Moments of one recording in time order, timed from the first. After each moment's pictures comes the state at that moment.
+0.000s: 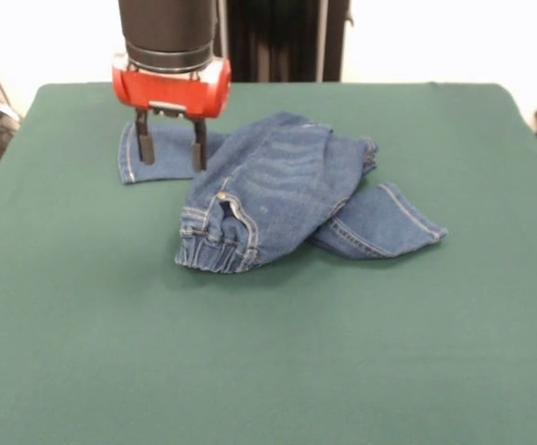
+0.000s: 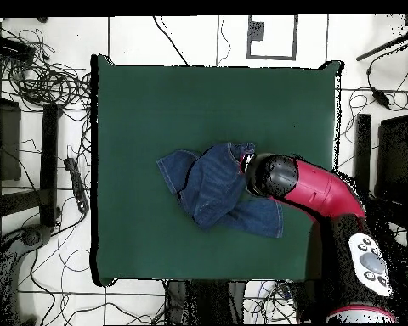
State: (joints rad) arm -0.36 -0.59 -0.03 1.57 -0.04 0.53 1.57
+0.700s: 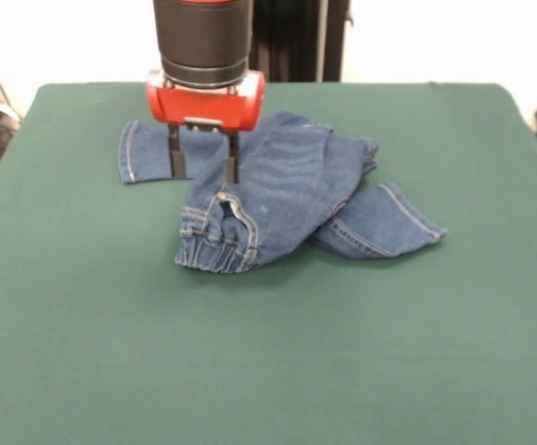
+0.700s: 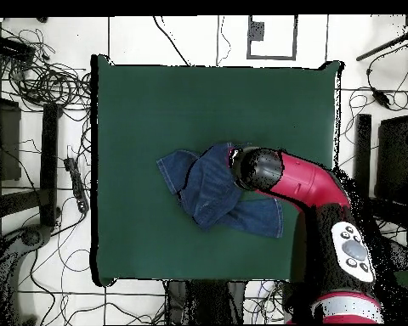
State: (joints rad) arm -0.32 -0.57 -0.01 1.55 -0.04 0.53 1.57
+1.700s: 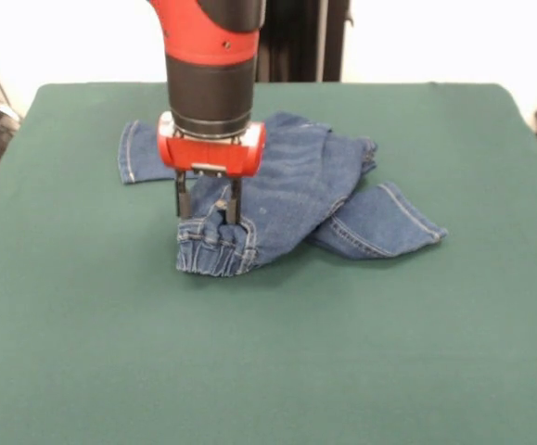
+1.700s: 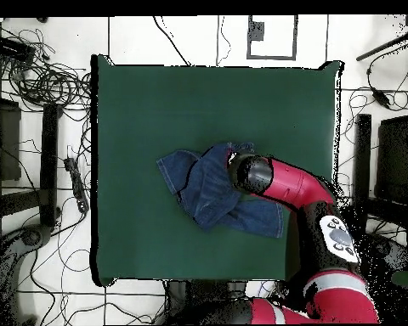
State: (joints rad) arm -0.33 -0.45 -0.01 1.55 -0.04 0.37 1.57
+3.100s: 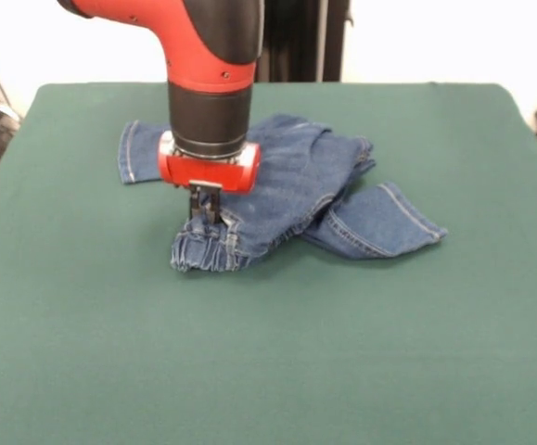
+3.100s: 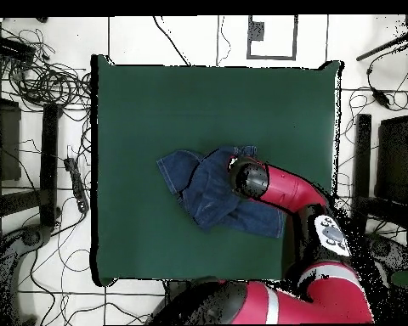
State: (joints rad) arm -0.30 -0.40 -0.06 1.55 -0.02 0.32 1.57
